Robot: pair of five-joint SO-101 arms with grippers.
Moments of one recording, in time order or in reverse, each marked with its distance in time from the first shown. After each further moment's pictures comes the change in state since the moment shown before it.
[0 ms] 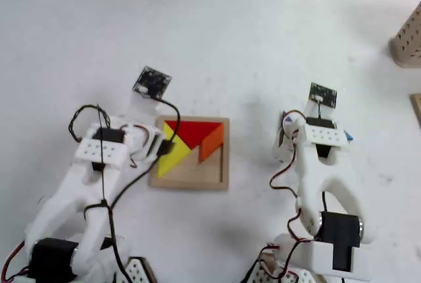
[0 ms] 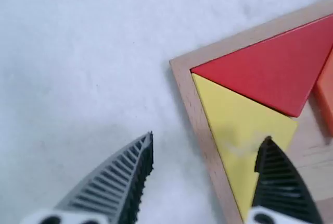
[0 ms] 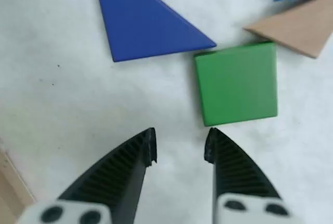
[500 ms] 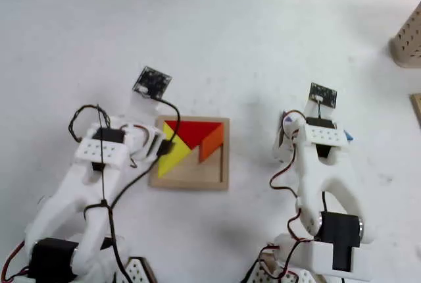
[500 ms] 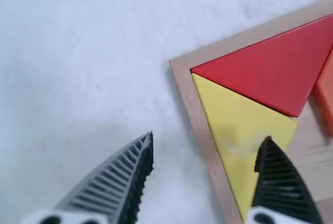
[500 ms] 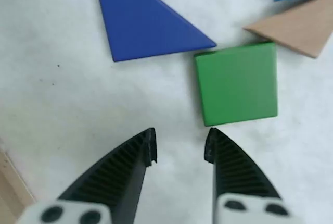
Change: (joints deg) left arm 0.0 0.0 0.0 0.0 0.0; right arm 0.0 0.0 0.0 0.0 0.0
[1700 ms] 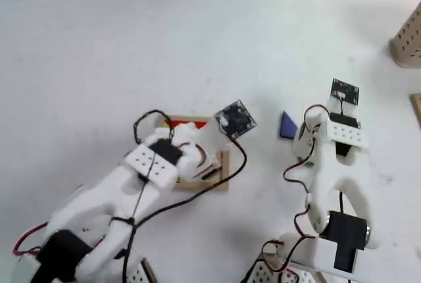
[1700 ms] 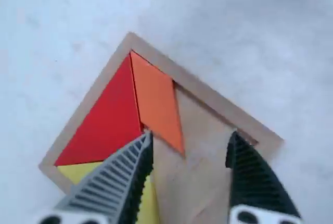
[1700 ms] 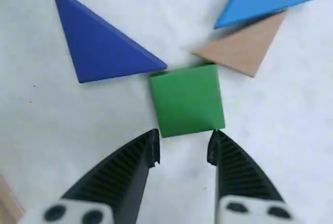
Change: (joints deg) left arm 26.6 2.0 -3.6 0.0 -8.3; right arm 8.2 0.0 -4.7 3.7 6.5
